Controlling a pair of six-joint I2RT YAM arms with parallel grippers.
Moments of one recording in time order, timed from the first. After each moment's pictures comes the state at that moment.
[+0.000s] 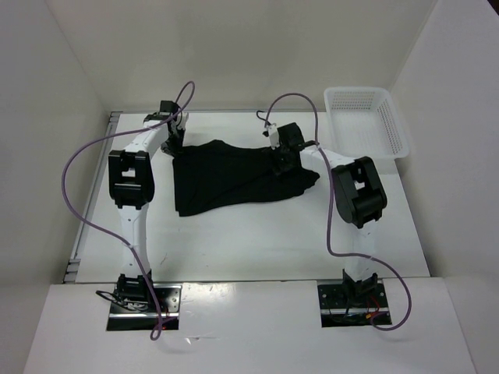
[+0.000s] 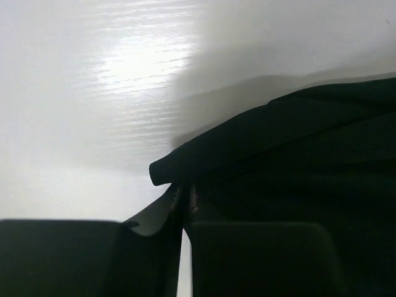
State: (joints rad) left arm -0.05 2.36 2.00 -0.75 -0.06 0.07; right arm 0.38 2.04 1.41 -0.26 -0.03 -0.24
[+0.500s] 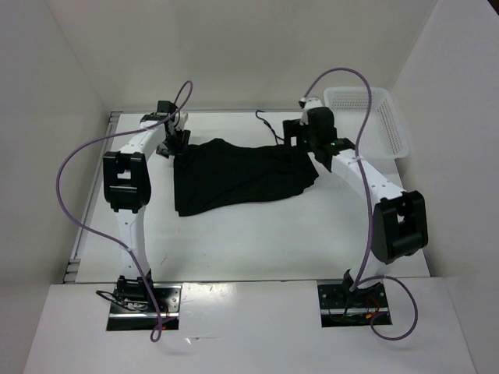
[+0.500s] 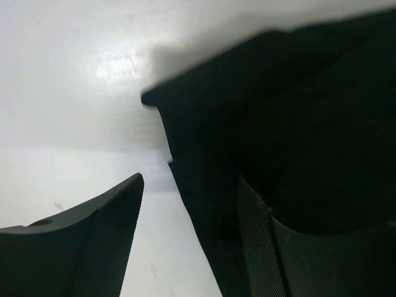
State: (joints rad) left arm -0.04 2.29 1.93 -0.76 -0.02 0.07; right arm 0.34 1.64 1.32 -0.23 0.07 0.07
